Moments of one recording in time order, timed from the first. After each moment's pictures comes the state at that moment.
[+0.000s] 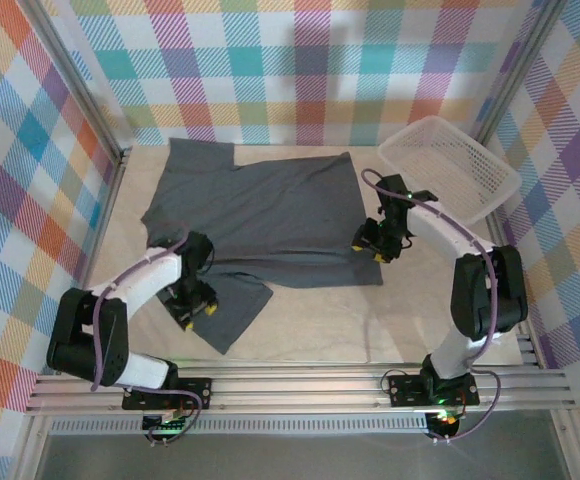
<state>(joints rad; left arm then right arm) -0.34 1.38 0.72 -1.13 0.15 -1.07 0.28 1.65 1.17 -0.90 -0.30 0.65</state>
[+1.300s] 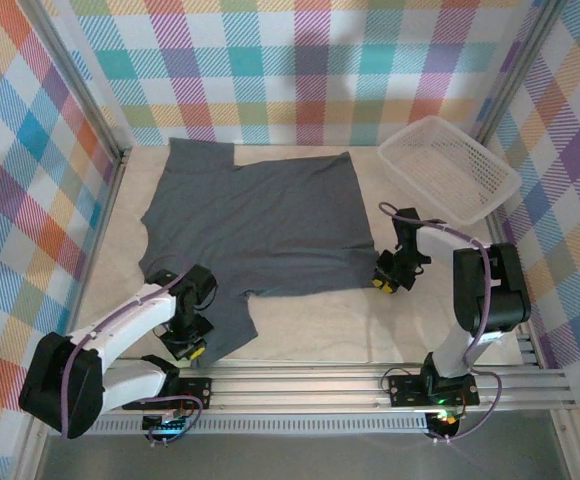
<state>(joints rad) -0.45 1.14 0.60 -1.22 0.09 -1.18 0.17 1.69 0.94 -0.80 -0.29 0.72</state>
